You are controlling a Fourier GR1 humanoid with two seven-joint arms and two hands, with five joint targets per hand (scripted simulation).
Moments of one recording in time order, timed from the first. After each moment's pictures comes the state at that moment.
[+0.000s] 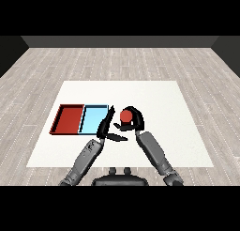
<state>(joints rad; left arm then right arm) -0.29 0.00 -0.43 -1.40 0.11 0.26 -0.22 -0.43 0.00 0.34 -1.29 -0.22 -0.34 -0.34</state>
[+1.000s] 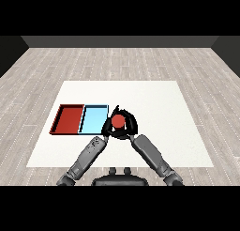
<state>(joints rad) -0.38 0.00 -0.48 -1.31 0.13 0.32 -0.19 -0.44 0.00 0.51 -1.36 -0.29 -0.42 -0.35</state>
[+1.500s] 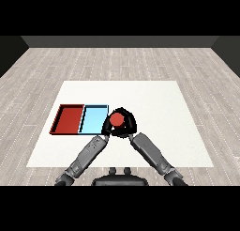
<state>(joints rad) -0.42 0.03 -0.52 -1.31 0.14 0.47 -0.16 -0.48 -0.02 0.54 -1.34 -0.34 -0.46 -0.36</state>
